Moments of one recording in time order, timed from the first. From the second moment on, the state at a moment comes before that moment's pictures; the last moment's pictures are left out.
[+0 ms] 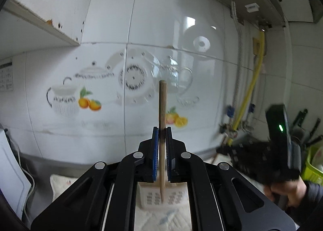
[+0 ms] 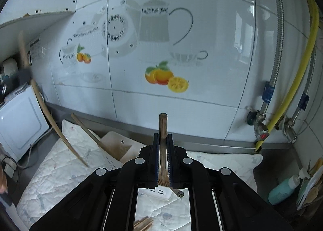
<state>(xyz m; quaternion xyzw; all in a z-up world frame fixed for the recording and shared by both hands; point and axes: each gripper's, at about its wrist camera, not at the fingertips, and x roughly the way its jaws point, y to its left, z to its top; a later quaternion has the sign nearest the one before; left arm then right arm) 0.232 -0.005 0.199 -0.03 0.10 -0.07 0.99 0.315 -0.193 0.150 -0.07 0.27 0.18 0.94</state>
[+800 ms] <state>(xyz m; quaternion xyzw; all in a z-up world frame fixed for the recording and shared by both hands) 0.323 -0.011 0.172 -0.04 0.13 -0.03 0.99 0.318 -0.198 0.121 -0.07 0.28 0.19 0.94</state>
